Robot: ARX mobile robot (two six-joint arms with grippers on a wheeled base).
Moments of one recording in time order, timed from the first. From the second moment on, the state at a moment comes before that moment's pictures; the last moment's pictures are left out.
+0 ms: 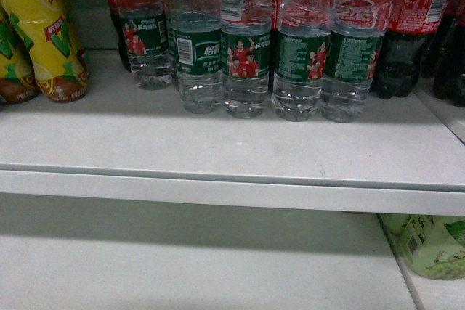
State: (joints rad) left arm 0.00 0.01 0.01 0.00 0.00 0.00; right arm 0.04 0.45 0.47 -0.10 -0.18 0.14
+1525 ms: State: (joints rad) left arm 0.00 0.01 0.01 0.00 0.00 0.00; right arm 0.04 0.45 0.47 -0.10 -0.18 0.14
